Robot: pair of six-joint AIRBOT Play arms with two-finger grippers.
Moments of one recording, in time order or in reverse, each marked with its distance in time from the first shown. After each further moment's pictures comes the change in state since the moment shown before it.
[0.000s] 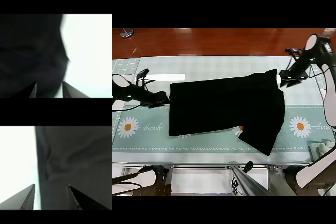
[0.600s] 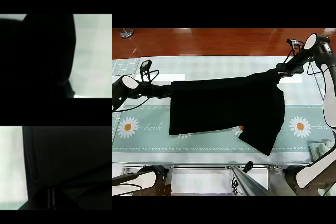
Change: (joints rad) left arm -0.117 0.001 -0.036 -0.037 0.349 0.027; right arm 0.045 0.002 0.000 0.051 -0.264 0.047
